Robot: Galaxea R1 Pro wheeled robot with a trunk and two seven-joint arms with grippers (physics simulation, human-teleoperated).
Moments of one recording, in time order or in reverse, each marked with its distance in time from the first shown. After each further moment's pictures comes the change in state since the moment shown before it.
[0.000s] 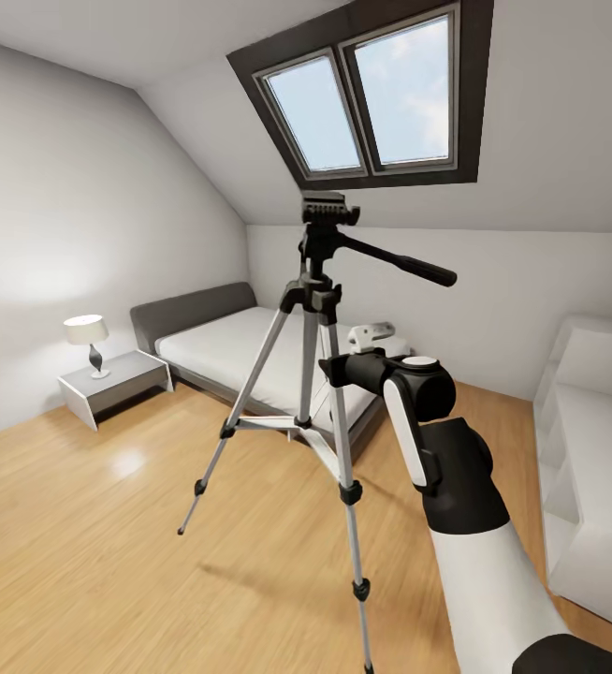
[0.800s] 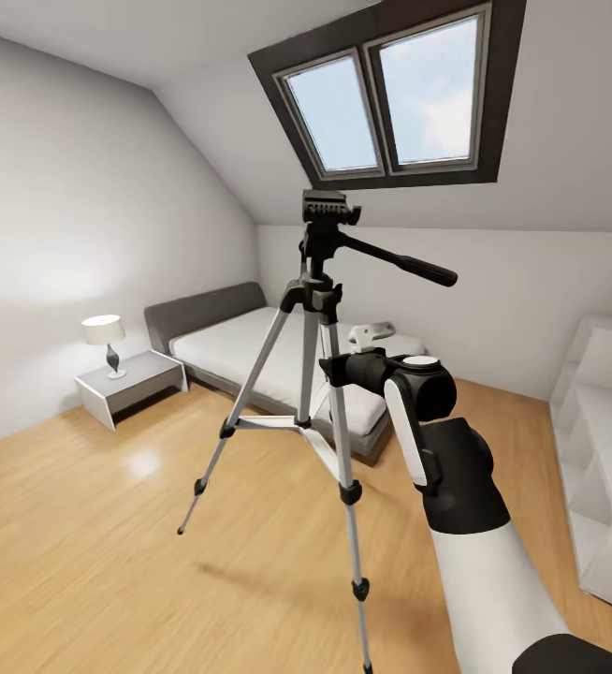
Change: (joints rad) left arm 0.000 -0.001 -0.001 0.000 -0.001 0.000 0.000; right arm 0.000 0.000 -0.002 -0.001 -0.001 0.000 0.001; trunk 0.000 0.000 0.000
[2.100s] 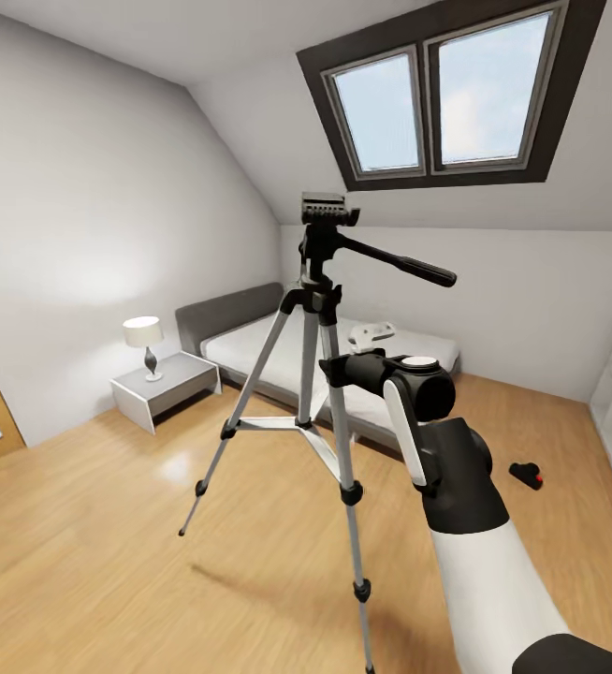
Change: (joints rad) left arm 0.000 0.001 0.000 0.002 0.003 0.002 0.000; right arm 0.000 0.000 0.002 0.005 0.003 0.000 -0.002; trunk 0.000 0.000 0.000
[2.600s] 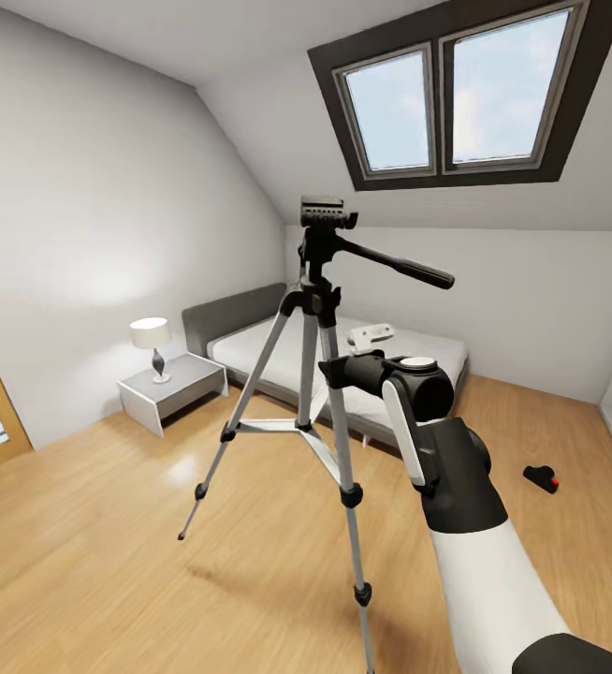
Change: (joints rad) left arm 0.000 0.000 0.001 0.000 -0.001 -0.001 0.000; right arm 0.000 0.000 0.000 0.012 -0.002 0.000 0.000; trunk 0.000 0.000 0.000
